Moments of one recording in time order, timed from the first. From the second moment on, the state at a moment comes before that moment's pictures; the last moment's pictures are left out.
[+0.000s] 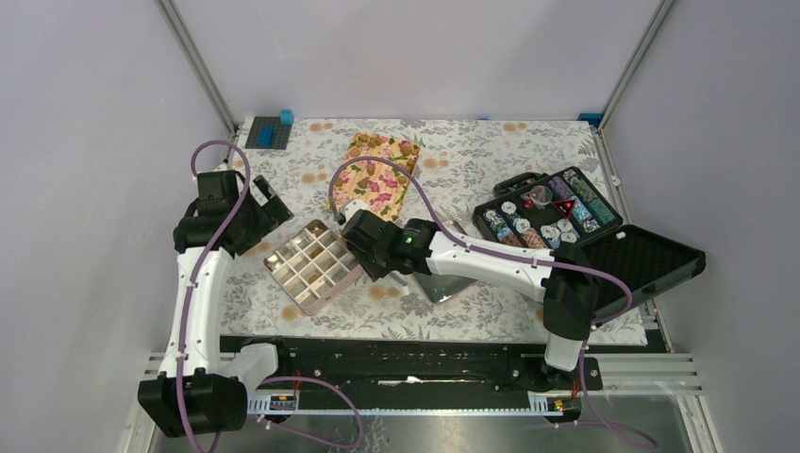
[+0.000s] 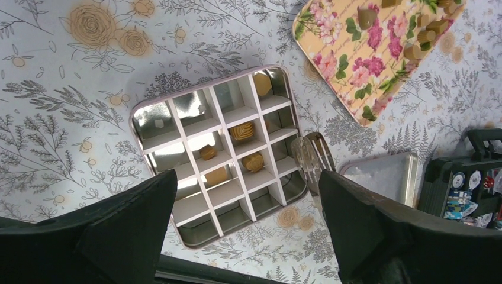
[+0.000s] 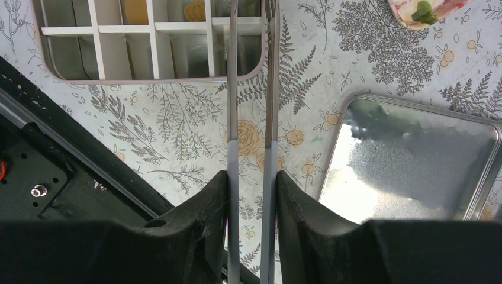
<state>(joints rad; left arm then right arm) 0.11 1.03 1.10 -0.91 0.06 -0.55 1.16 1.81 1.56 -0.70 0.24 0.31</state>
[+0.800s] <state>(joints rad) 0.11 1.03 1.10 -0.90 0.08 -0.56 1.20 1.77 1.52 -0.70 0.27 0.32</state>
